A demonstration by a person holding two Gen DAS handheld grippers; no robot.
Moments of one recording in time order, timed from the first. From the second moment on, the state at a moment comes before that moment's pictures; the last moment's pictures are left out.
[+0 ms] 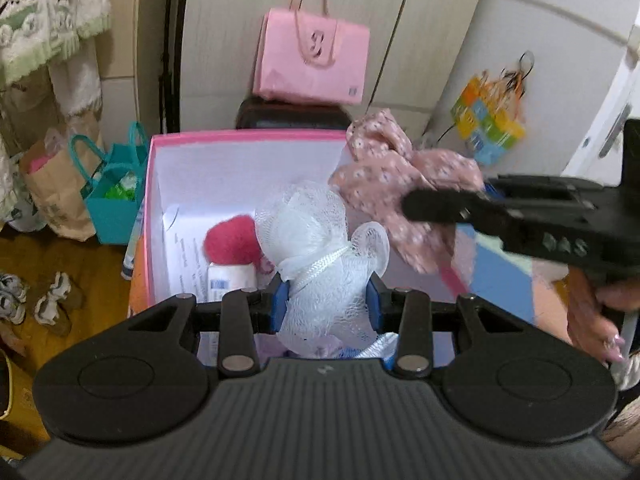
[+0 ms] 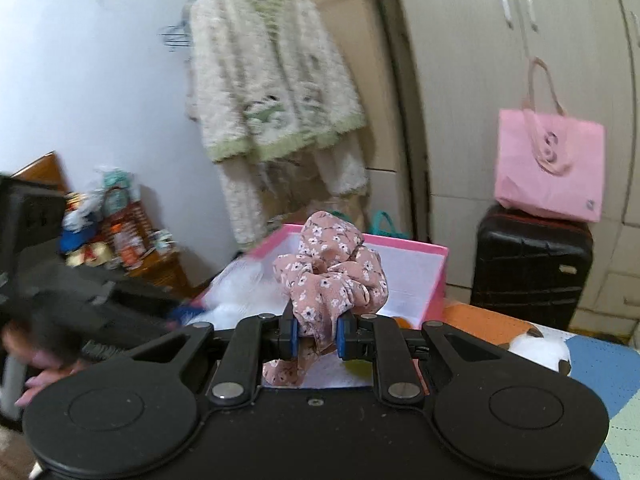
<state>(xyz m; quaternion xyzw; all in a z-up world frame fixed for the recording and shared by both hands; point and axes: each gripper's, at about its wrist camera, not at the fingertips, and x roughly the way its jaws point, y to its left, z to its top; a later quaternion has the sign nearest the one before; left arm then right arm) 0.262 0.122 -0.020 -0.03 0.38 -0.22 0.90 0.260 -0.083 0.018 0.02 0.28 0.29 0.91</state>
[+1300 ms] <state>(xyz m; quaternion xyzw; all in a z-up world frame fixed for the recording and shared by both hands) 0.202 0.110 0.019 0.06 0.40 -0.23 0.88 0.258 -0.085 0.025 -0.06 0.34 0.28 0.90</state>
